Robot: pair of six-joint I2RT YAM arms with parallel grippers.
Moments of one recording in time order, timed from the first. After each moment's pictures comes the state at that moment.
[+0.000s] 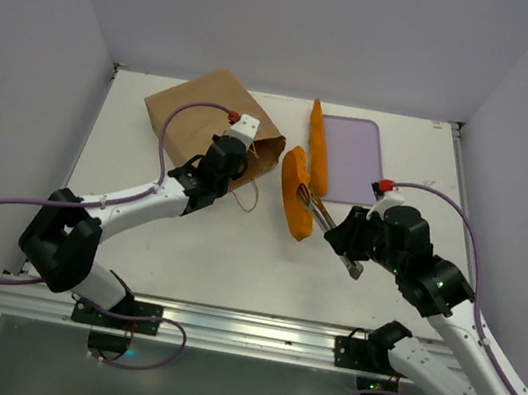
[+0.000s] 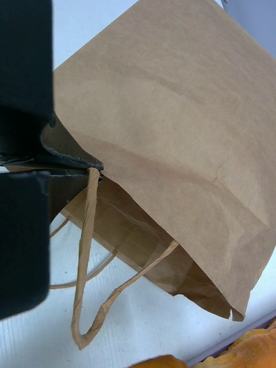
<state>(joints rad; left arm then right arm) -0.66 1.48 0.97 0.04 -0.58 -0.02 0.61 0.74 0.86 -0.70 -0.03 0.54</state>
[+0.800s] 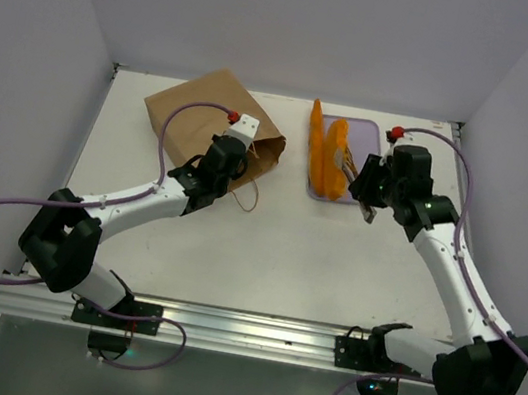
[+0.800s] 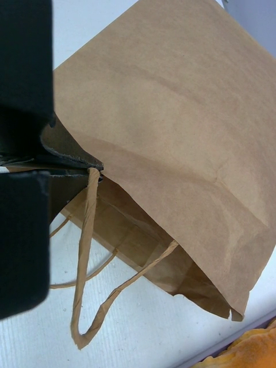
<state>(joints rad) -0.66 1.48 0.97 0.04 -0.58 -0.02 0.29 1.15 1.11 -0.63 -0.02 0.34</state>
